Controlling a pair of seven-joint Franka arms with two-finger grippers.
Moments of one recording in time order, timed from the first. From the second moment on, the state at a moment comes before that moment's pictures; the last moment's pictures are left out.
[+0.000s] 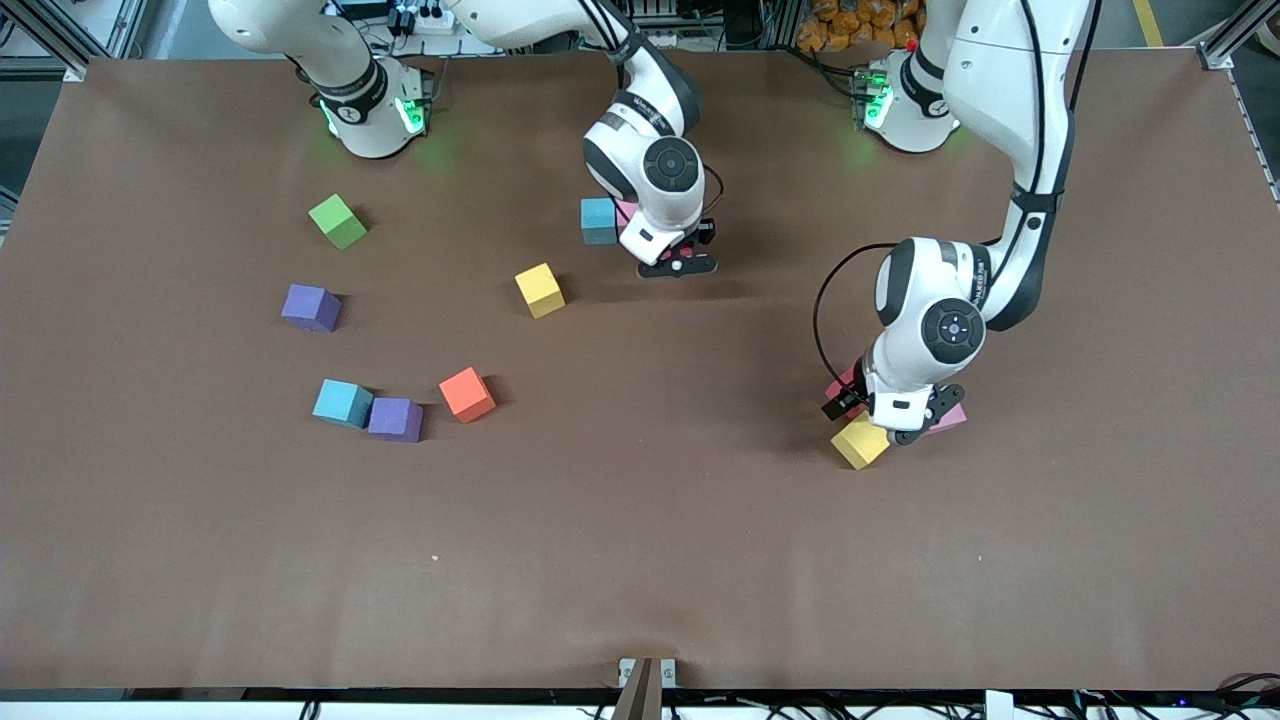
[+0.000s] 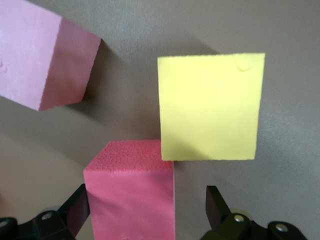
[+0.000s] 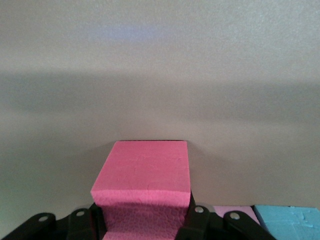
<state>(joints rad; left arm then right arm) -0.57 0.52 0.25 -1.96 -0.26 2.37 -0.81 1.08 0.66 -0.05 -1.72 0.31 2.27 0.76</state>
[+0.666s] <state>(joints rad) -0.57 0.53 0.20 -1.96 -0.19 2.38 -0.76 1.10 0.66 -0.05 -1.75 0.31 2.27 0.78</state>
